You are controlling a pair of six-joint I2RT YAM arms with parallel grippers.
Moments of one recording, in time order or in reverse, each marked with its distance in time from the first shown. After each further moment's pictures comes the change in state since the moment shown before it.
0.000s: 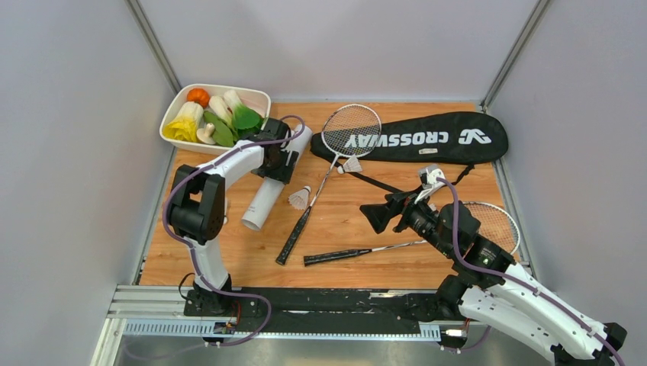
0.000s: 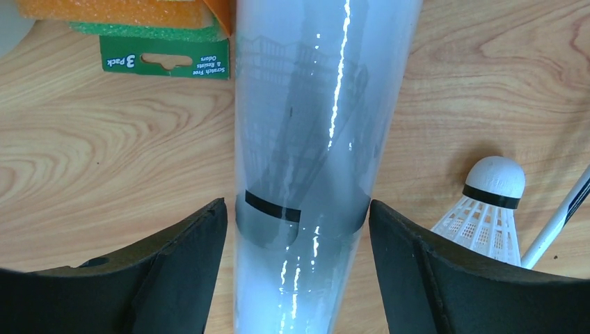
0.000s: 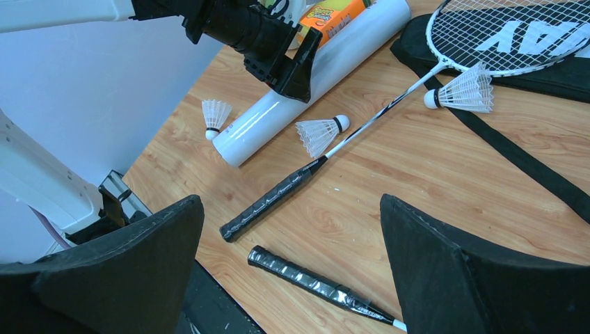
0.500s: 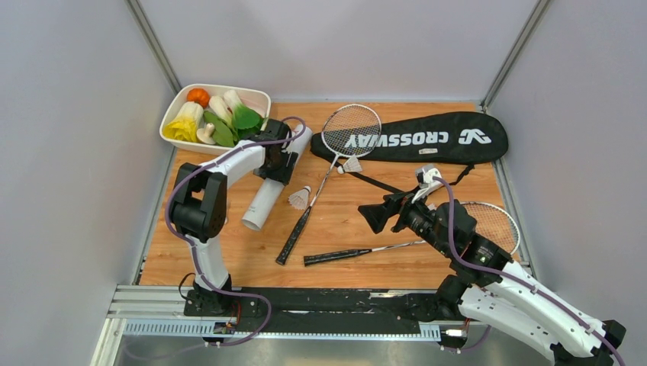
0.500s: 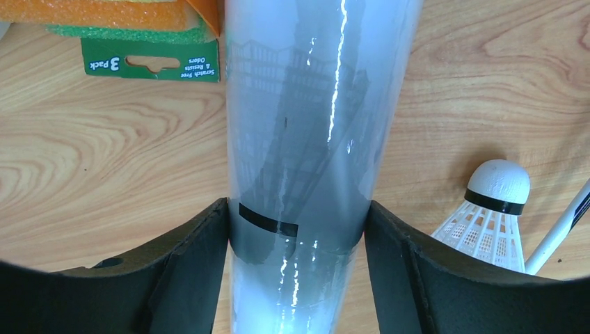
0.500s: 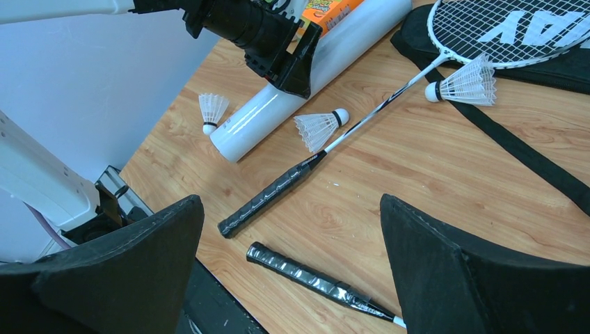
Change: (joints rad) left arm -0.001 0.027 0.002 0.005 0.014 0.002; right arm 0.000 0.019 0.000 0.000 -0.006 0.004
